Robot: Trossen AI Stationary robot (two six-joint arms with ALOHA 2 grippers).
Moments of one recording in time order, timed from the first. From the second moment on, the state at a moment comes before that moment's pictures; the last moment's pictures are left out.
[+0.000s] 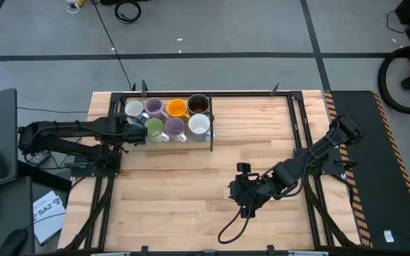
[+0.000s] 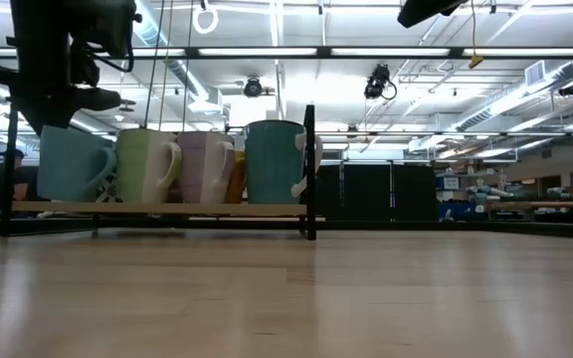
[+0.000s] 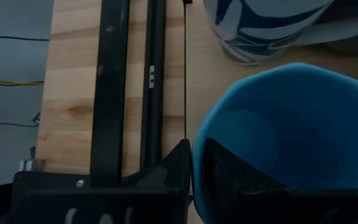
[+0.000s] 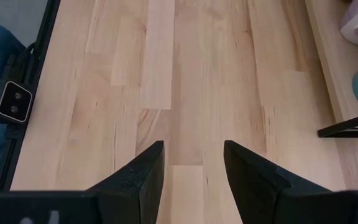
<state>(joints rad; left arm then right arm) 0.14 1.04 0.81 -1.43 -0.54 -1.43 0.57 1.60 1.30 -0.68 0.39 0.42</state>
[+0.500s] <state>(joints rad) 0.14 1.04 0.80 -1.43 -0.55 -1.42 0.57 1.60 1.30 -0.67 0.39 0.42</state>
